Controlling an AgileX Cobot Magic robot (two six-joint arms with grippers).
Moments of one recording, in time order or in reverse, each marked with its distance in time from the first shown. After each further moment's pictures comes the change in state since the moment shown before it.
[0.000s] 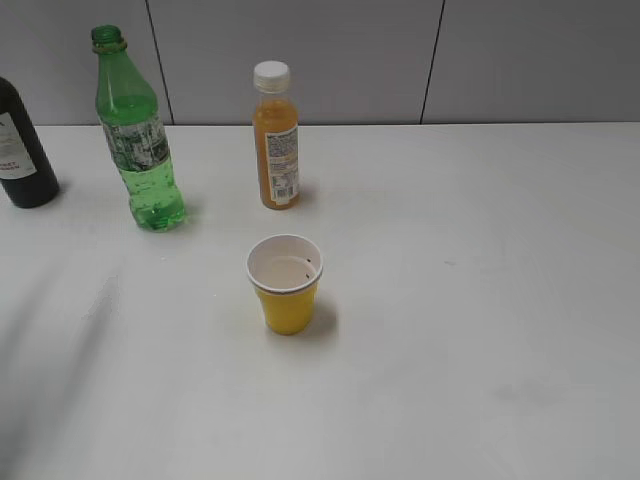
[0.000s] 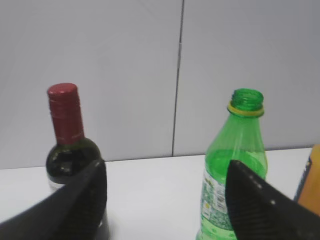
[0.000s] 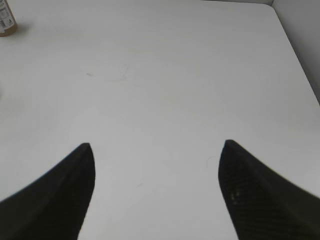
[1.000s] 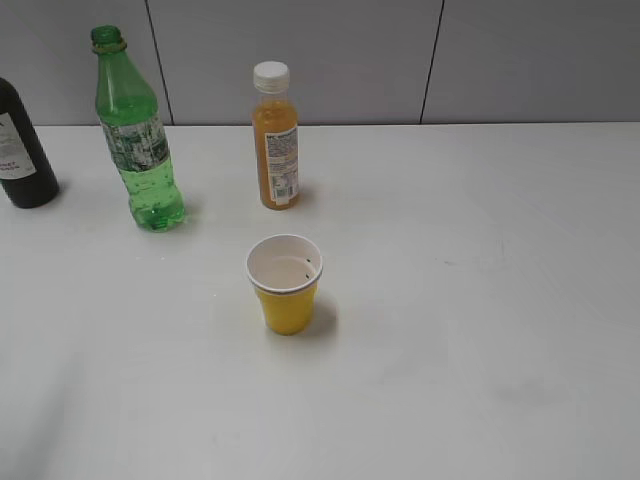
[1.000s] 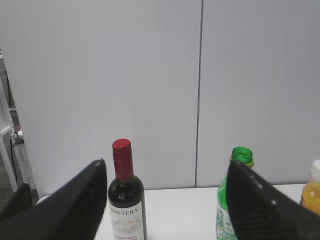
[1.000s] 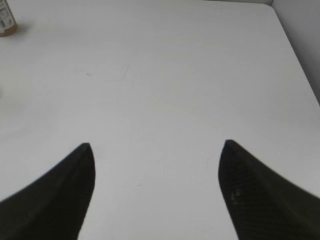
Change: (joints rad) left arm 0.002 -0.598 -0.083 -0.140 0.593 0.145; right arm 0.000 0.000 0.000 0.000 0.001 0.001
